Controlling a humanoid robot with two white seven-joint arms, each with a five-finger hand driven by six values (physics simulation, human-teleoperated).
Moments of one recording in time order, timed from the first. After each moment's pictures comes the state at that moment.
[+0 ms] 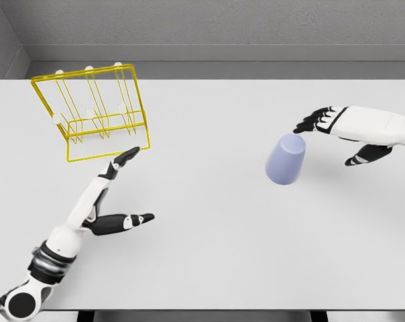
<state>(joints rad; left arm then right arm) 0.07 0.63 -0.56 -1.73 0.05 -0.61 0.28 -0.62 -1.04 0.65 -1.53 0.15 -0.61 0.50</state>
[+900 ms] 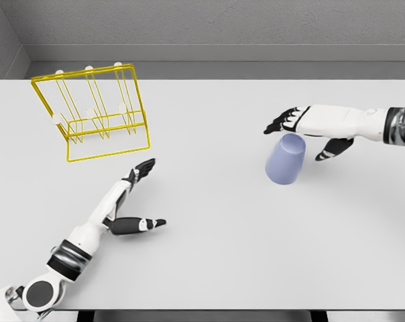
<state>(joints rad) -0.02 0.66 -0.72 -1.74 0.26 -0.30 0.28 -0.79 -0.87 0.83 -1.40 0.19 -0.61 0.54</state>
